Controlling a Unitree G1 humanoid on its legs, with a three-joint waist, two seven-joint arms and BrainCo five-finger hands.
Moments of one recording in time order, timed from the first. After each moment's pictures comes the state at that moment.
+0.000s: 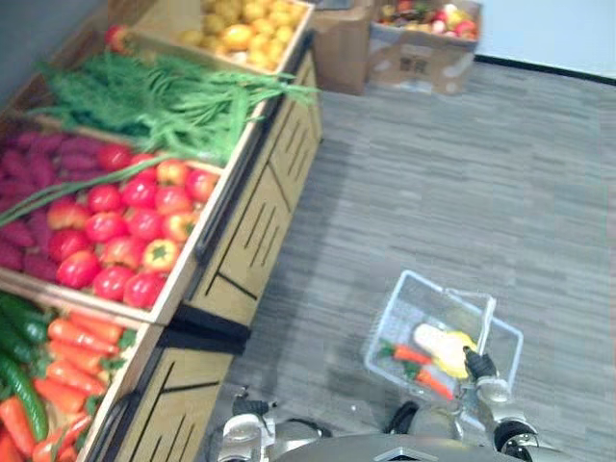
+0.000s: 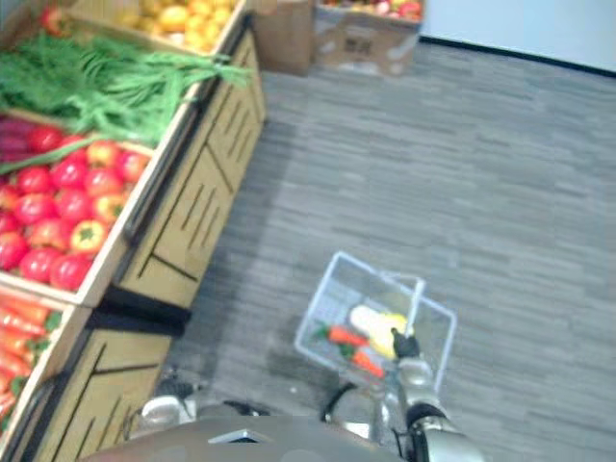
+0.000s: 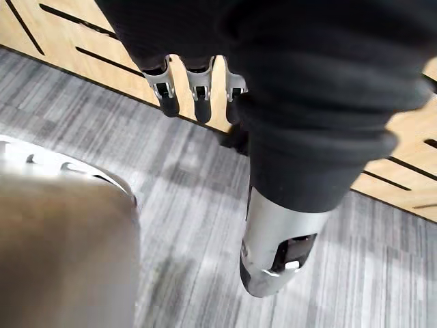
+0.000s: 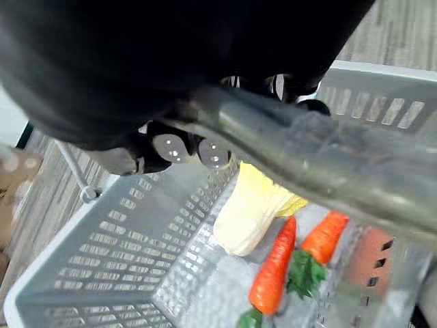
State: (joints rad) left arm 0.08 0.03 0.30 1.07 0.20 -0.06 0.21; right arm -0.08 -0.15 -0.23 1.14 -0.15 -0.13 -0.13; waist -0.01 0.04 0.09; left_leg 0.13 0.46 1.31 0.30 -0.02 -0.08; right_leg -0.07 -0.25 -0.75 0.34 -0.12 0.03
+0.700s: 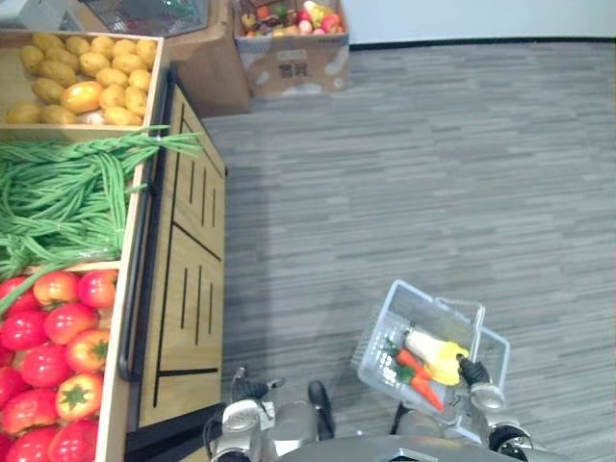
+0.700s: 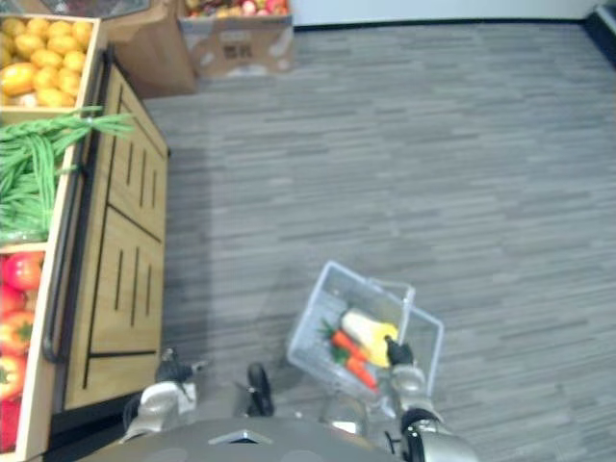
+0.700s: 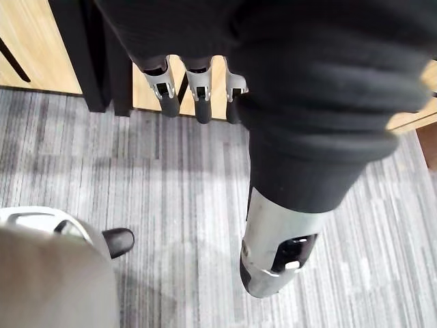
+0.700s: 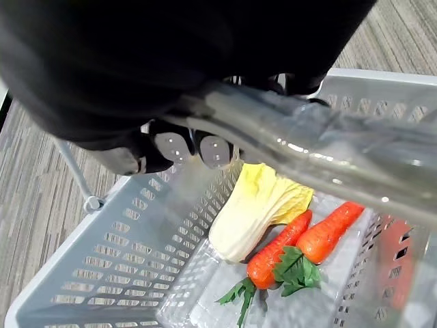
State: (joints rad) left arm 0.07 0.04 0.22 1.02 0.12 -0.11 0.21; right arm -0.09 -0.13 -0.23 1.17 -0.16 -0.14 -0.12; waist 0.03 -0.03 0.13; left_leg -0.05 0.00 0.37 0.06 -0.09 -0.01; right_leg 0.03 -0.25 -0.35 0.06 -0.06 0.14
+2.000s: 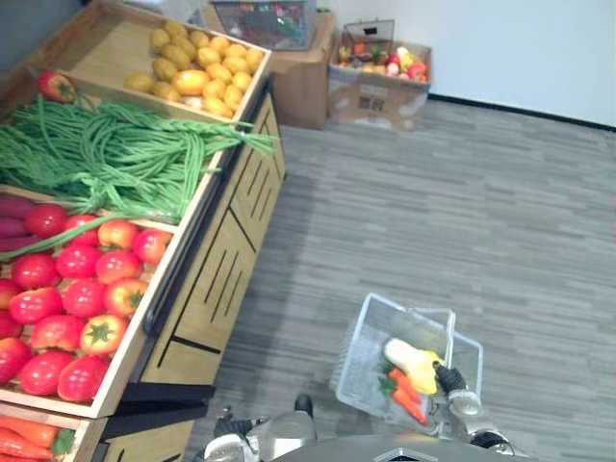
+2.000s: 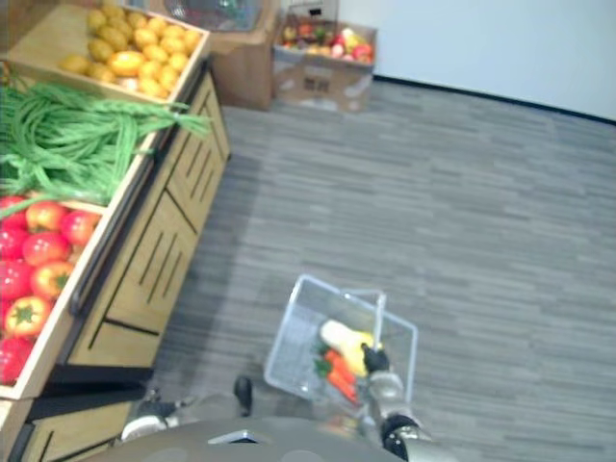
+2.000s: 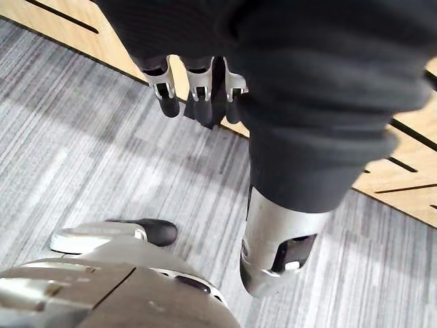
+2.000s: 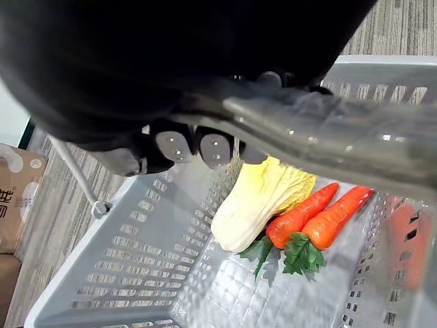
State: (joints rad) left arm 0.15 0.10 0.23 1.11 -0.02 -0.10 0.18; right arm -0.06 -0.03 -0.21 1.18 -0.20 -0.14 -0.12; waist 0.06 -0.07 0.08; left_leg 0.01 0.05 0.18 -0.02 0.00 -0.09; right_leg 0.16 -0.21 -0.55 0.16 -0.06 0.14
